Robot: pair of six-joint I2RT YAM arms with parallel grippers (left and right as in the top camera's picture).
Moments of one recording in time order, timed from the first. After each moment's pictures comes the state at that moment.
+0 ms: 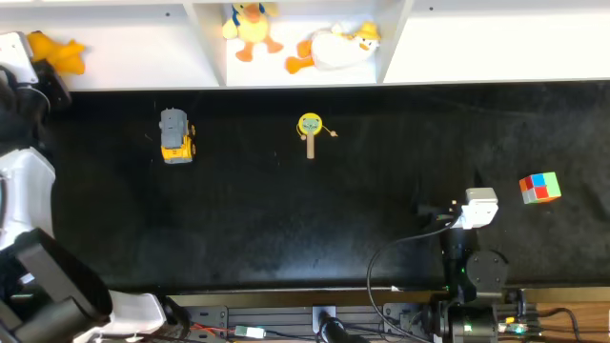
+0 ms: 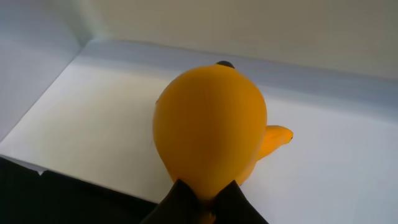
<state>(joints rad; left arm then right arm) 0.52 1.65 1.13 0.06 0.23 0.14 -0.02 0.01 0.02 -0.05 -0.05 0.03</state>
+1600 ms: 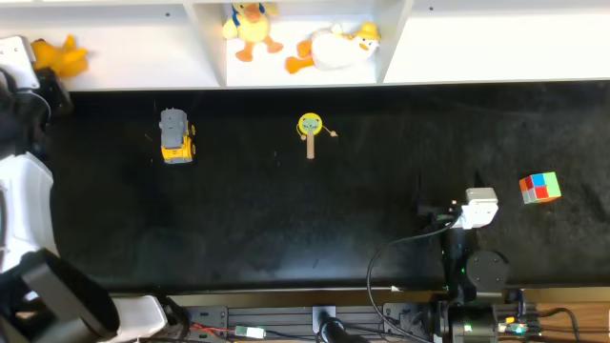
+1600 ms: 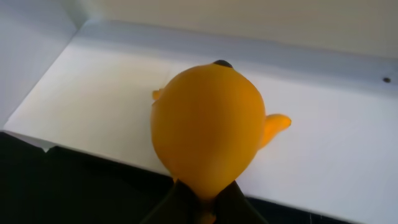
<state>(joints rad) 0.51 1.56 1.14 -0.12 0.22 0.16 -0.02 0.01 0.02 -0.05 -0.05 0.03</state>
